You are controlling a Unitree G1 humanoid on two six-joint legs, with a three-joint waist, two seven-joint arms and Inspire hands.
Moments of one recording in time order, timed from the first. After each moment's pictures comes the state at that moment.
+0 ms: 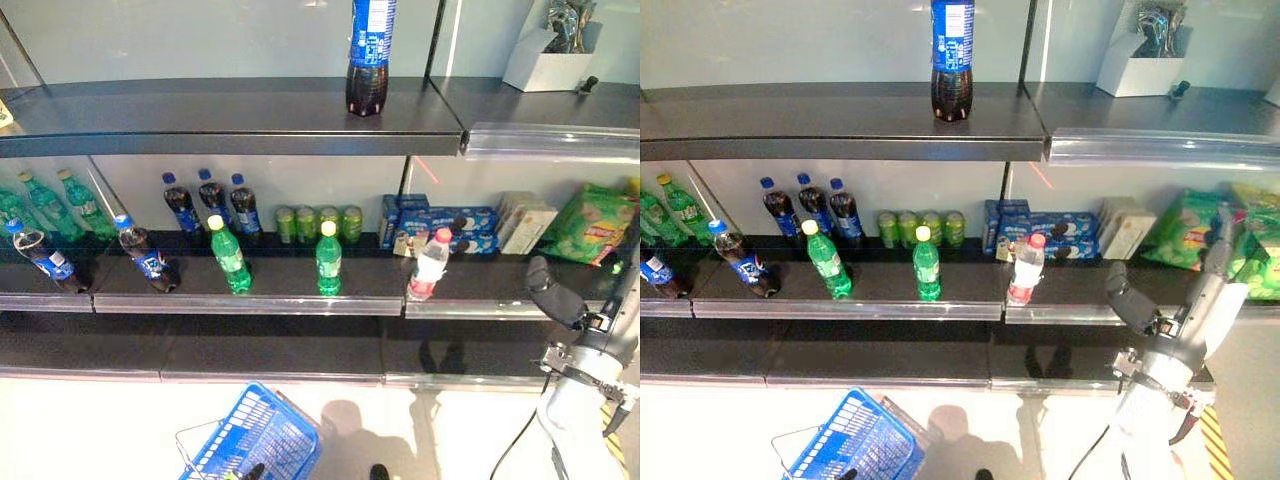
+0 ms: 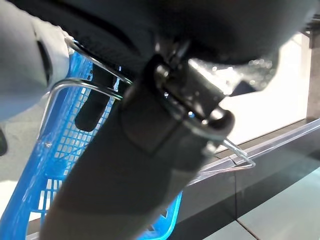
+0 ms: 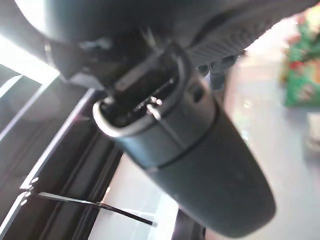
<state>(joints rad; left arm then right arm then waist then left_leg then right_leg) 0.21 0.06 0.11 1.12 -0.83 -0.18 0.10 0.24 -0.47 -0.06 -0.18 0.05 -0.24 -0.69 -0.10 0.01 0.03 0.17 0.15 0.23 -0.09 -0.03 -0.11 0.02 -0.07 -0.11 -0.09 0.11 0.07</state>
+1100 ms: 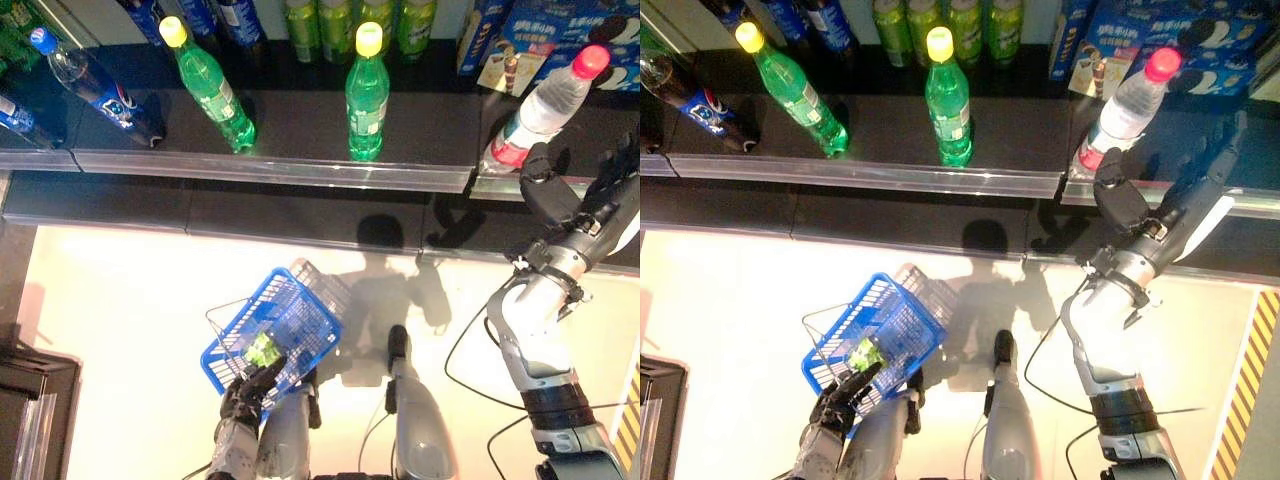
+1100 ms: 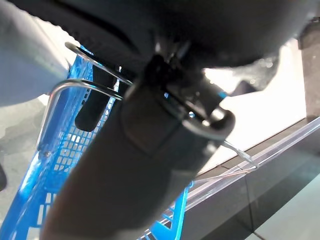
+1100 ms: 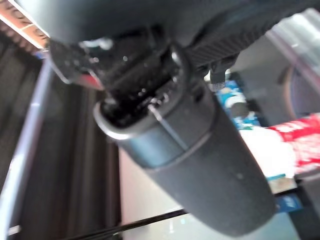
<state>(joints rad) -0.09 0.09 -0.14 0.95 -0.99 -0.25 0.10 -0.37 -0.46 0.06 -0.01 0.28 -0.25 -0.91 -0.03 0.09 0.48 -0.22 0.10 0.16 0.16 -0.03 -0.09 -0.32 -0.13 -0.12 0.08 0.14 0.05</state>
